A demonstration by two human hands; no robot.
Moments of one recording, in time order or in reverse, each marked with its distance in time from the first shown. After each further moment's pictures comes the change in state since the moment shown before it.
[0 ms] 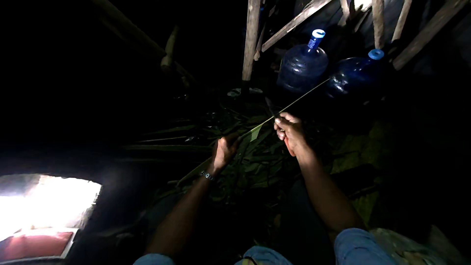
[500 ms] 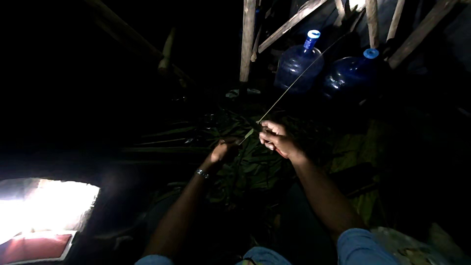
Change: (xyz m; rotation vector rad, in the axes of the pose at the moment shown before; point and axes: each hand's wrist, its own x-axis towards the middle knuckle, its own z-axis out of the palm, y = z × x) left_hand -0.002 0.018 -0.013 -0.635 -0.299 -0.364; right_hand -0.016 0.005 0.008 -0.079 -0.441 -0.006
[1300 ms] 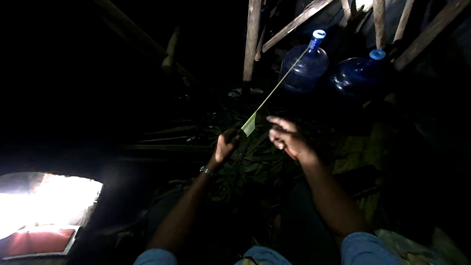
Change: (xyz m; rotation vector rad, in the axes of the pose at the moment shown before) left_hand 0.021 -0.023 -0.002 0.240 0.243 0.382; right_hand -0.010 -0.009 -0.011 -0.018 0.099 0.029
